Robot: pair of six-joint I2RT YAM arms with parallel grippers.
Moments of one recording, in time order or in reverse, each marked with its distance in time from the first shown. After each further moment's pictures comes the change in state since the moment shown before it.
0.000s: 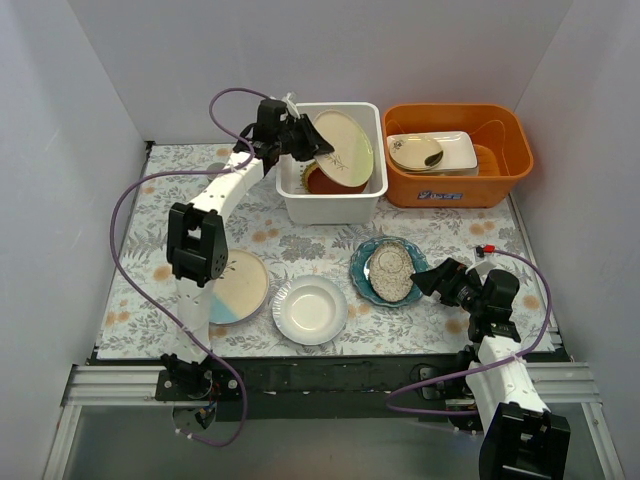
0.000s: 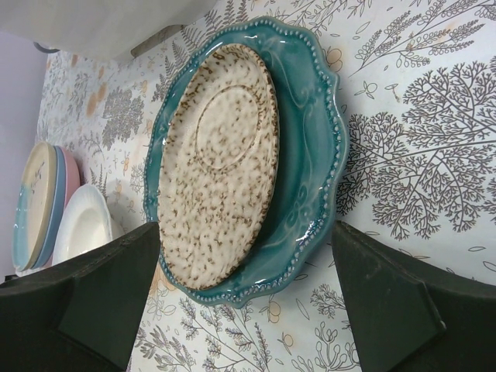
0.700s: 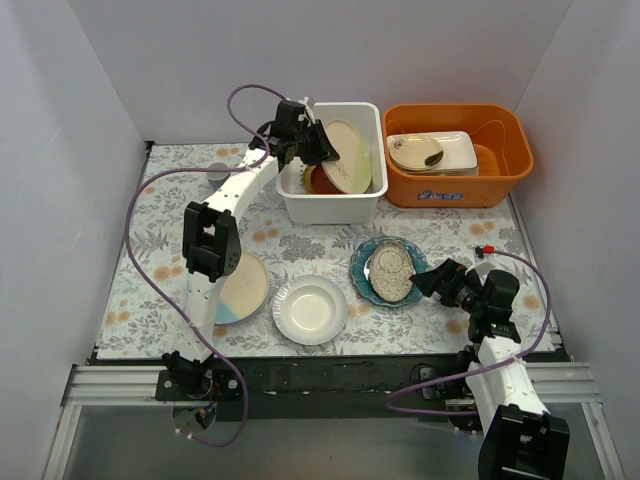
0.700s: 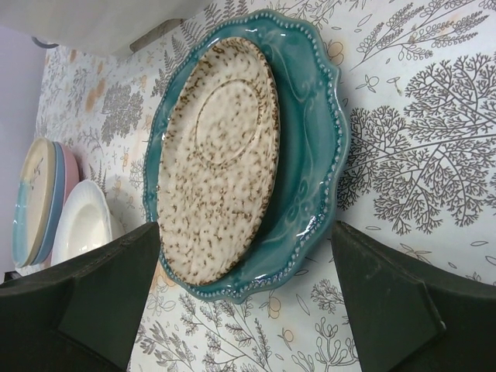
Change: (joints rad) left arm -0.068 0.120 0.194 -0.213 -0.123 0.121; right arm 0.000 -0.005 0.000 -0.012 -0.005 -0.007
